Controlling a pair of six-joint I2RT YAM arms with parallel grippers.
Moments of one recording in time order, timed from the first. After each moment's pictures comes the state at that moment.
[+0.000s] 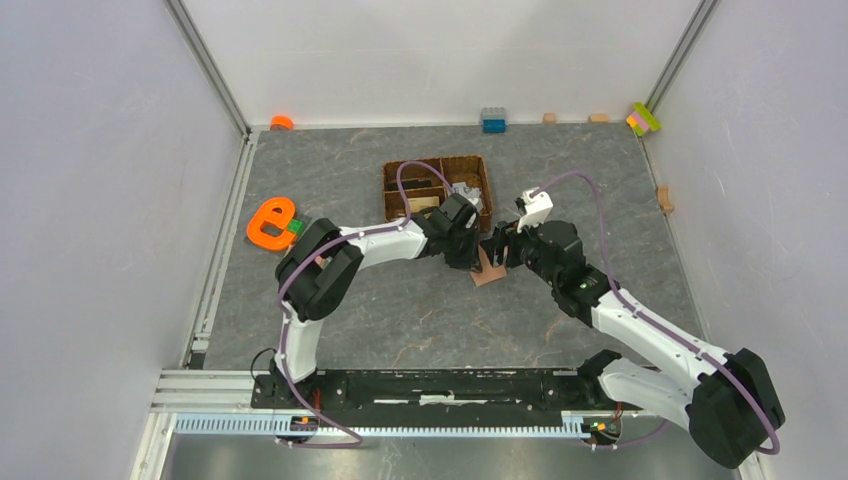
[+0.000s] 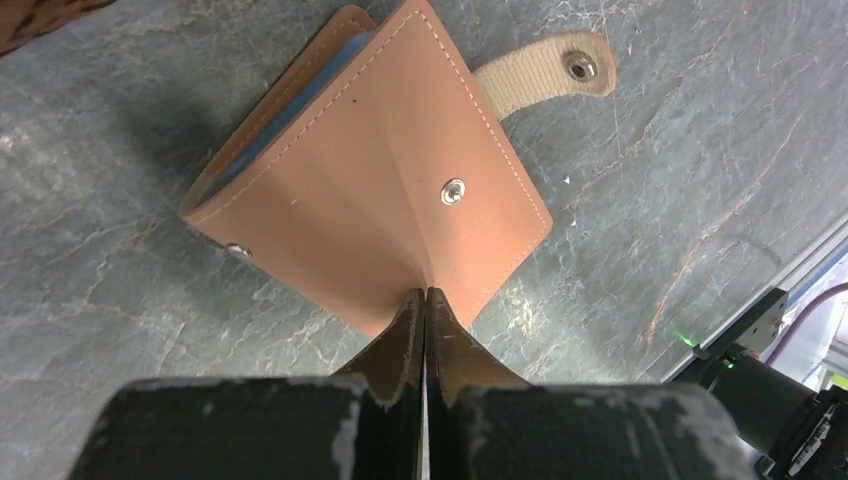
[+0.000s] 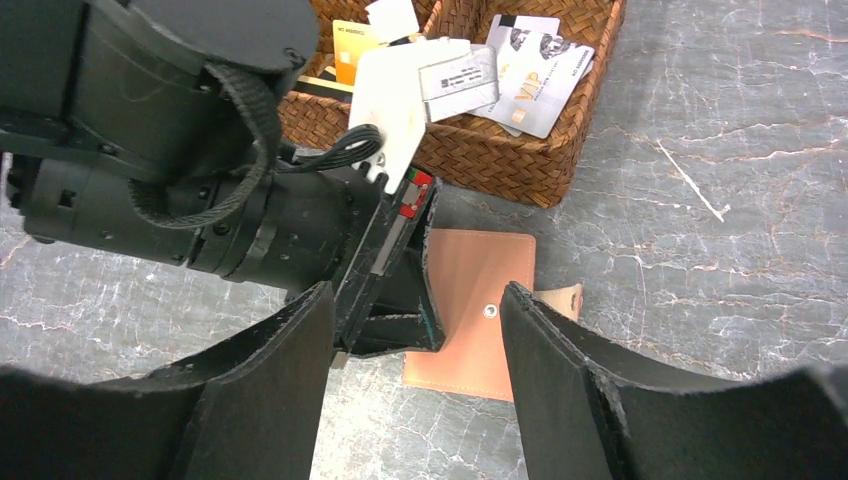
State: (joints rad) left arm -0.82 2.03 1.34 -0.24 0.23 -0.66; right arm 0.59 1.02 0.56 0.12 0.03 0.24
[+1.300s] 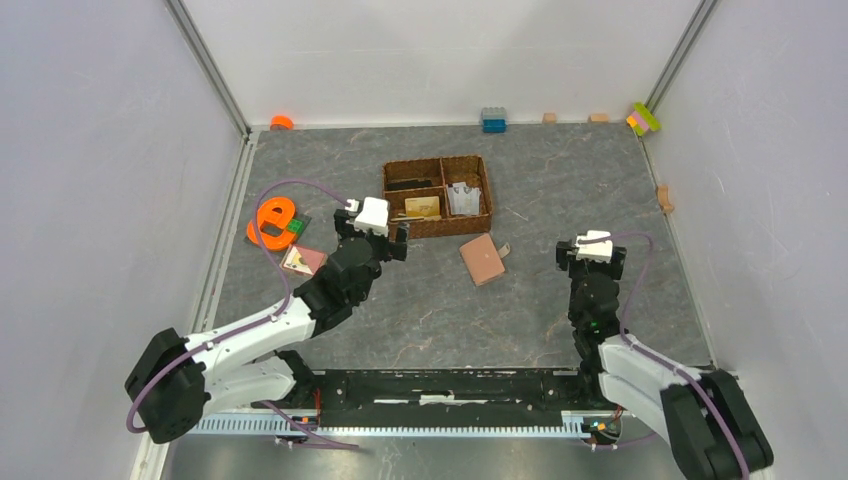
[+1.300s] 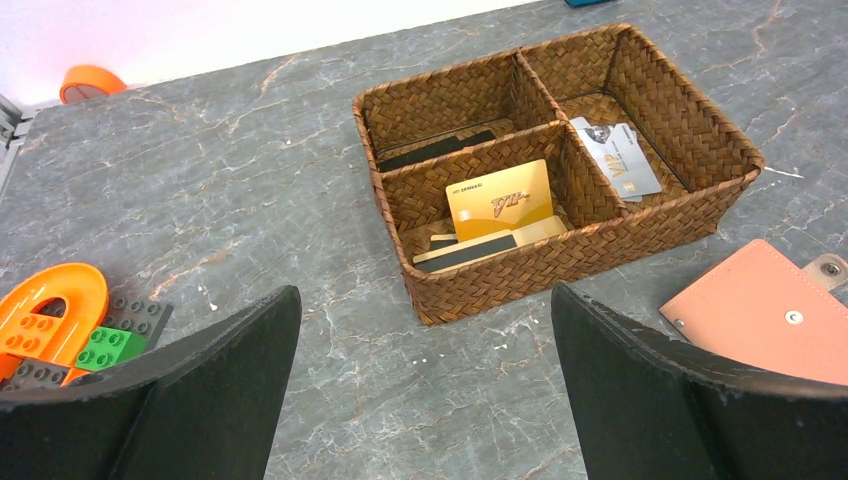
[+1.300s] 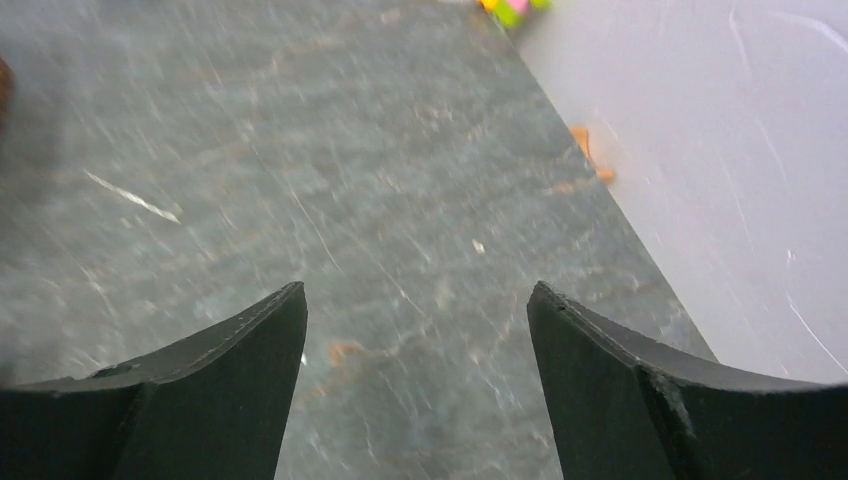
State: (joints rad) left arm -0.83 1.06 0.54 0.36 -0.64 -0.02; right arm 0.33 0.88 0.03 0.87 0.58 -0.20
